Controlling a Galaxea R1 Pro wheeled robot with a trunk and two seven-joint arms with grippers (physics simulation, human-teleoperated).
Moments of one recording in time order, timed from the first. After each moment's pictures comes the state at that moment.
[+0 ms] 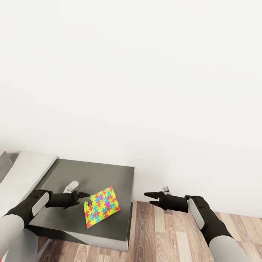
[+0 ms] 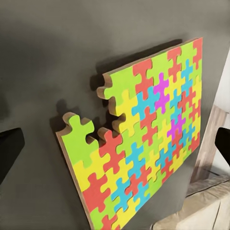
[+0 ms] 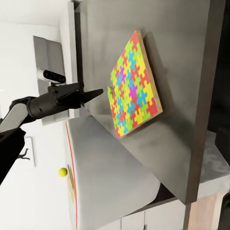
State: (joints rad) left arm -0.78 0.38 -0.31 -0.45 0.67 0.79 -0.69; right arm -0.56 -0.07 -0.06 -0.83 -0.37 0.97 0.94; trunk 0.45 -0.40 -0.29
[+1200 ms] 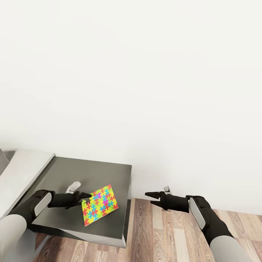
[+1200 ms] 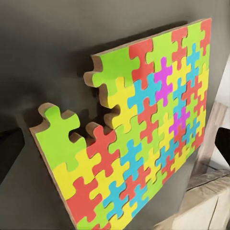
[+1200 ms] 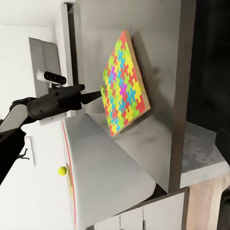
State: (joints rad) left arm -0.78 0.37 -0.32 -0.45 0.67 0.79 -0.69; right arm -0.56 -0.08 -0.06 -0.83 -0.37 0.97 0.94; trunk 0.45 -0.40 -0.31
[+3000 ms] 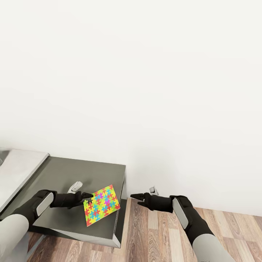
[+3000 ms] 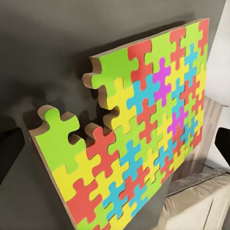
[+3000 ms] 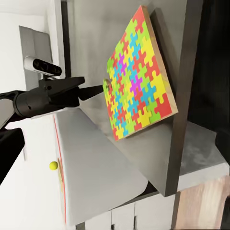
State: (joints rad) left arm -0.78 0.35 -0.32 -0.45 0.67 0.79 -0.69; right arm -0.57 0.06 -0.03 -0.80 -0.36 0.89 0.80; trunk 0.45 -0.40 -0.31
